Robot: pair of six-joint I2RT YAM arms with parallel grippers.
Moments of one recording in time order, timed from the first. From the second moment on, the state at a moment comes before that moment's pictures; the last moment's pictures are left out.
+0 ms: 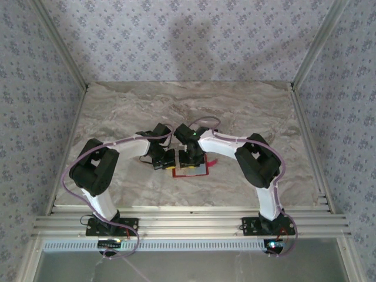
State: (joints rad) left arm -0.58 1.75 0.99 -0.56 0.35 -0.73; right arm 0.82 2.00 1.40 -0.78 -0.16 0.66
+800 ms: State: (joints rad) left arm -0.58 1.75 0.99 -0.56 0.35 -0.73; right arm 0.83 2.00 1.44 -0.94 0.00 0.64
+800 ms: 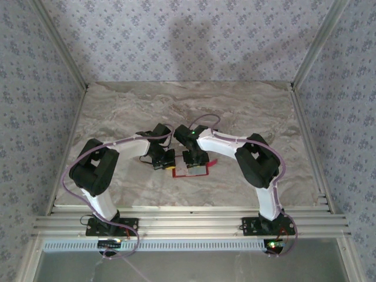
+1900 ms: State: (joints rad) left arm -0.58 1.75 0.99 -0.57 0.35 -0.73; right arm 0.74 1.76 1.25 -0.66 -0.26 0.69
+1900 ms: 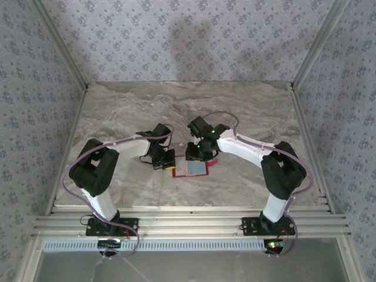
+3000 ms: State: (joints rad) left arm -0.59 1.75 1.00 -0.58 0.35 -0.72; right arm 0.75 1.94 1.27 -0.62 -0.29 0.66
